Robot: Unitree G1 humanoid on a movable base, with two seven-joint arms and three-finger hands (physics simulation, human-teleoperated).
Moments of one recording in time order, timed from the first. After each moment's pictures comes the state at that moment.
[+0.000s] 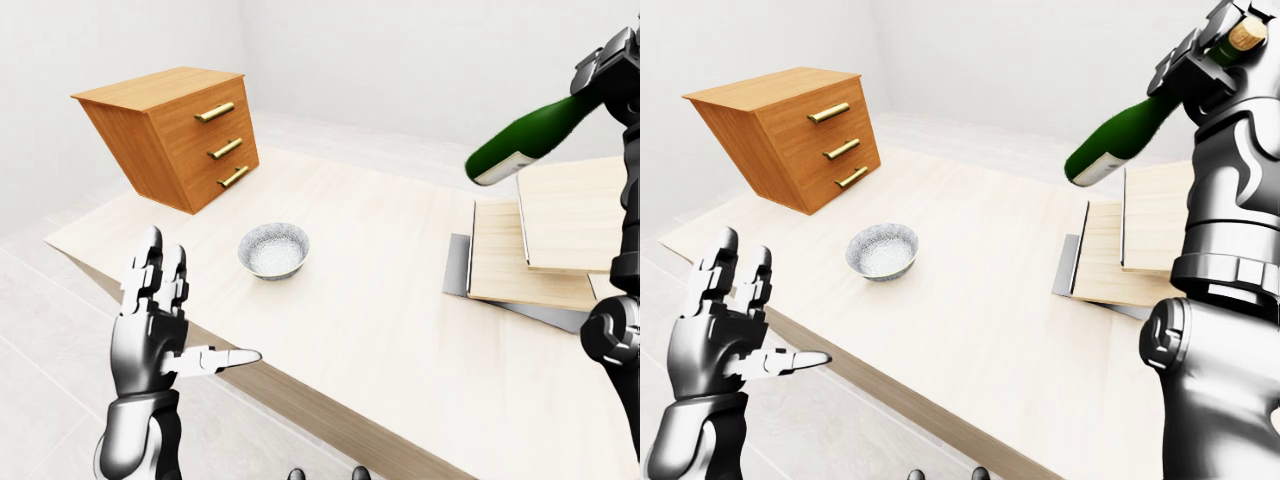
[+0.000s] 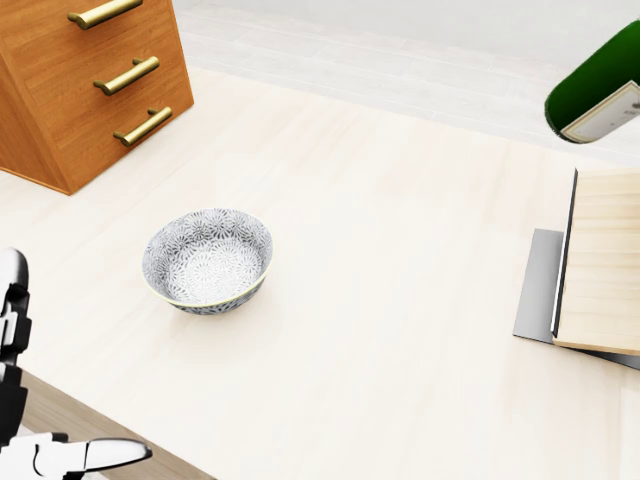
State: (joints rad) left arm 0.26 -0.04 0.25 -0.67 -0.15 0.09 -0.21; right arm -1.16 -0.75 -0.30 0.80 0.53 0.09 0.15
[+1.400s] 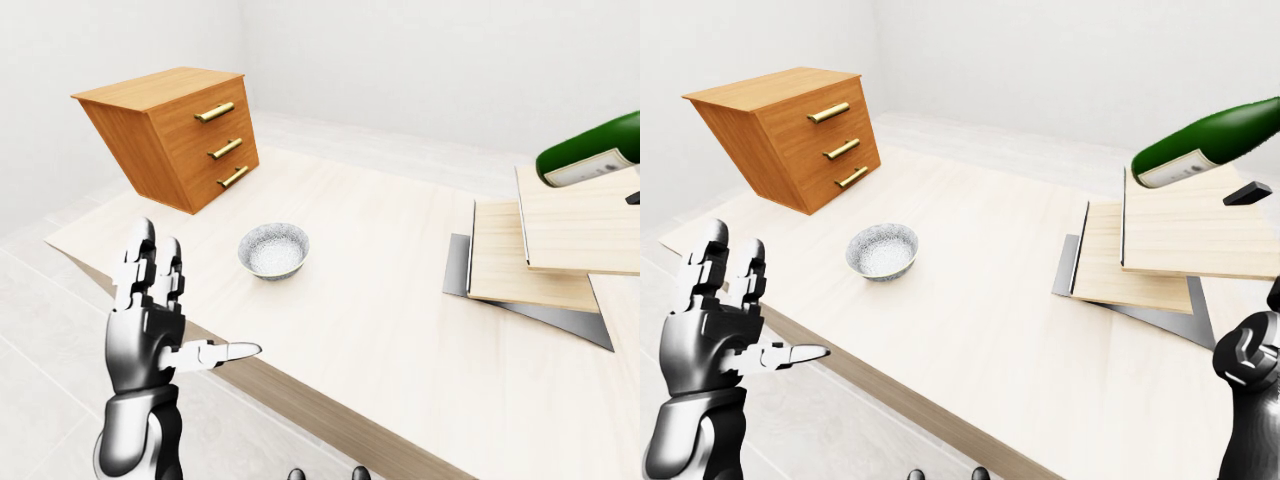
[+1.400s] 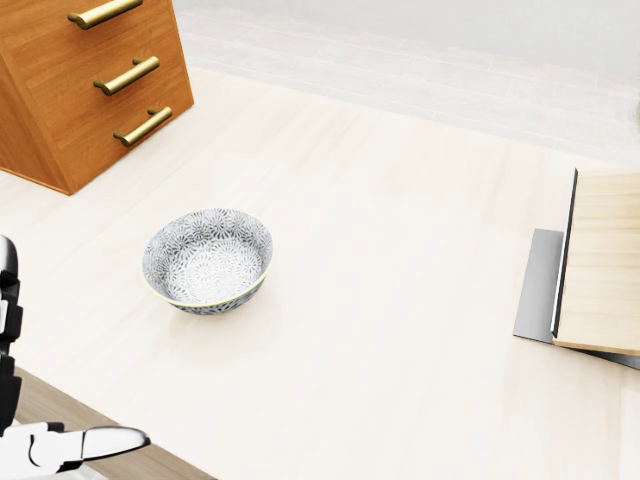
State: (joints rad) left arm 0.24 -0.03 0.24 -0.69 -0.15 0.09 -0.17; right arm -1.15 -1.00 -0.39 0.99 0.70 0.09 0.11
